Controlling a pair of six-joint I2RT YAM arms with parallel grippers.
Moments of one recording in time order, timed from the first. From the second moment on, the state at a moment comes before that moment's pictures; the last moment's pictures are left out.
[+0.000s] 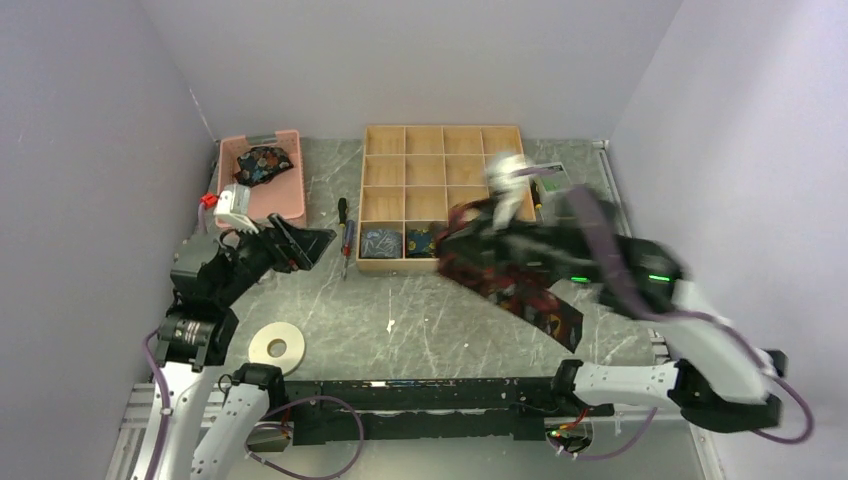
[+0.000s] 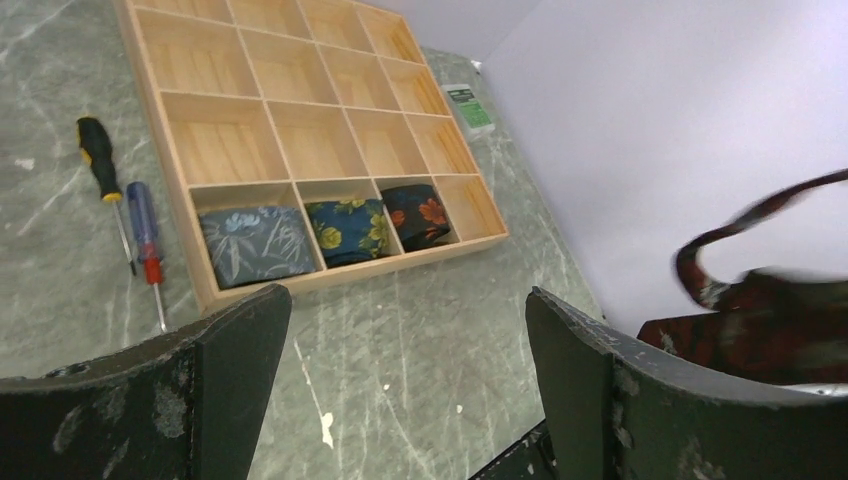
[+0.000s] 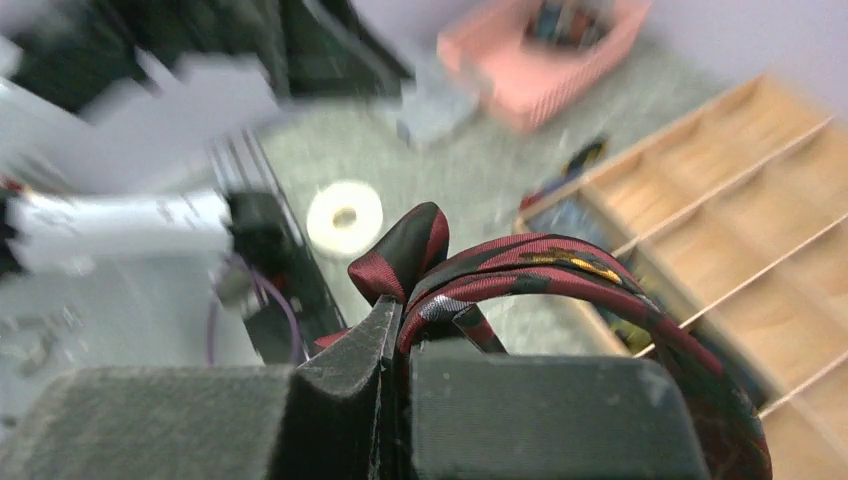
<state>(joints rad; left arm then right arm) -0.14 0.60 0.89 -0.38 0.45 -0.59 1.06 1.04 1.69 -0.79 0.00 0.16</state>
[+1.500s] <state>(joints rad) -0.58 0.79 0.63 -0.38 0.01 -0.70 0.88 1.02 0.53 -0.52 0.13 0.72</state>
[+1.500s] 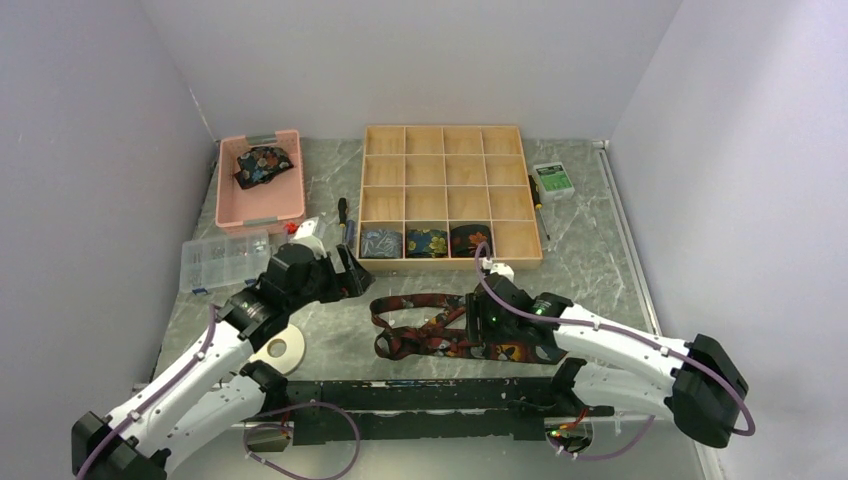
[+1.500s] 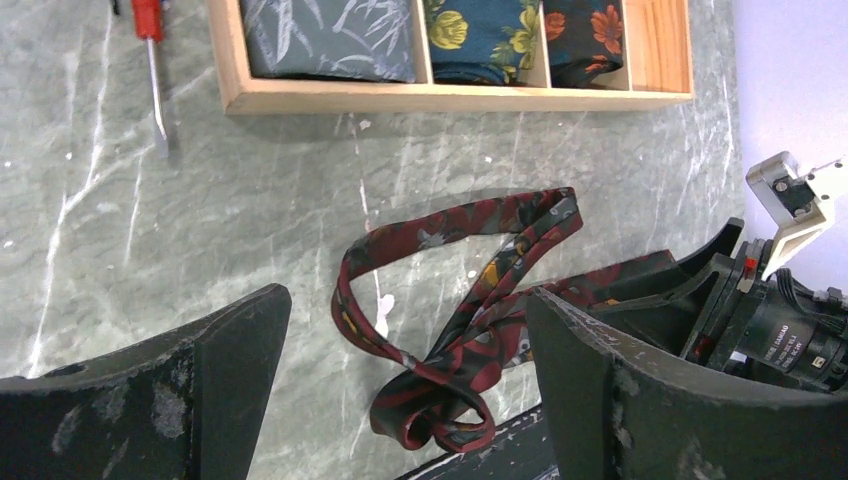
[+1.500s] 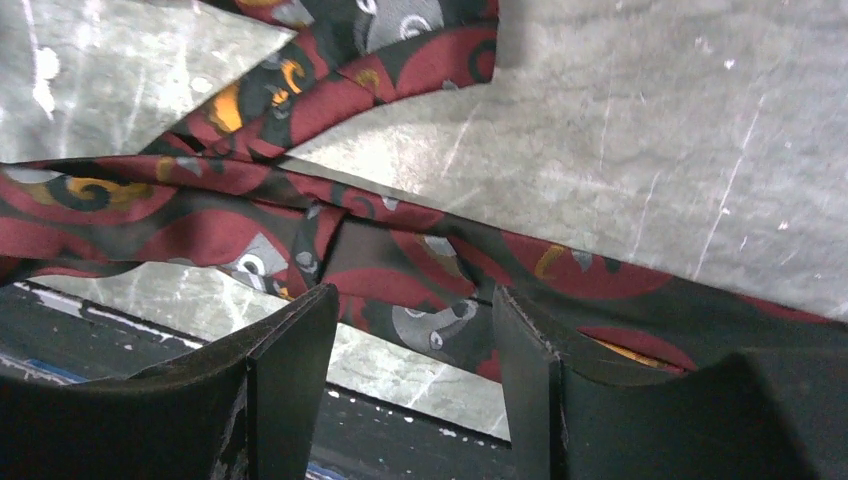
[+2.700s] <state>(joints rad) -0.58 0.84 0.53 -0.25 -0.02 -0.78 0.76 0.86 0.59 -1.09 0.42 1.32</state>
